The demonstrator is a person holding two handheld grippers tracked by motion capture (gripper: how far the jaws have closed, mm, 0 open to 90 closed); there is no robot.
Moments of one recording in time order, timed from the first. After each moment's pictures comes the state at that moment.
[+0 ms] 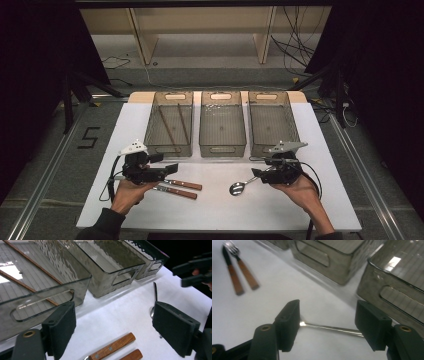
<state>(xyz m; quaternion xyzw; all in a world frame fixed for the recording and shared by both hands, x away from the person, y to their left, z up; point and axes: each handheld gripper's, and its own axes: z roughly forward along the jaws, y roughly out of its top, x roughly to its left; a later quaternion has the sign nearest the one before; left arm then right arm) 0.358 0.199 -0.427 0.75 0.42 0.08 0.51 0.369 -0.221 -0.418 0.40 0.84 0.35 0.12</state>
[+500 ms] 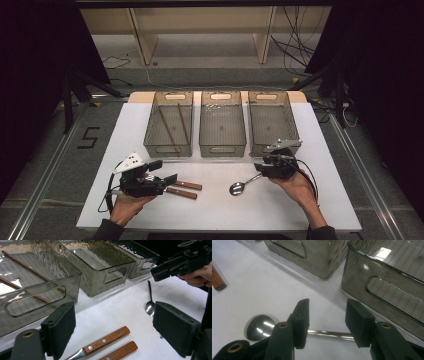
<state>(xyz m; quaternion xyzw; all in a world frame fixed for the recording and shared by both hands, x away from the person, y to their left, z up) 0.331 0.199 -0.436 0.74 0.39 0.11 0.54 0.391 -0.224 -0.442 0.43 0.83 0.33 0.13</state>
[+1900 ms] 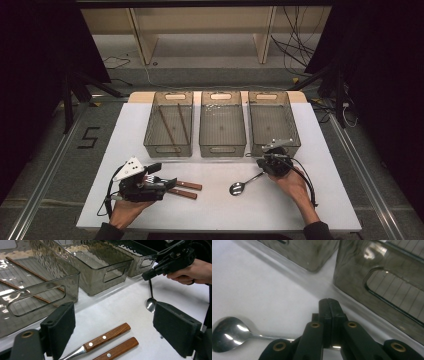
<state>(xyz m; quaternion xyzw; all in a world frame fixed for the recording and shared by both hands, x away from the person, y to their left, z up) 0.321 0.199 -0.439 0.75 0.37 0.13 0.53 0.410 -0.218 -0.467 0.44 0.84 0.29 0.14</state>
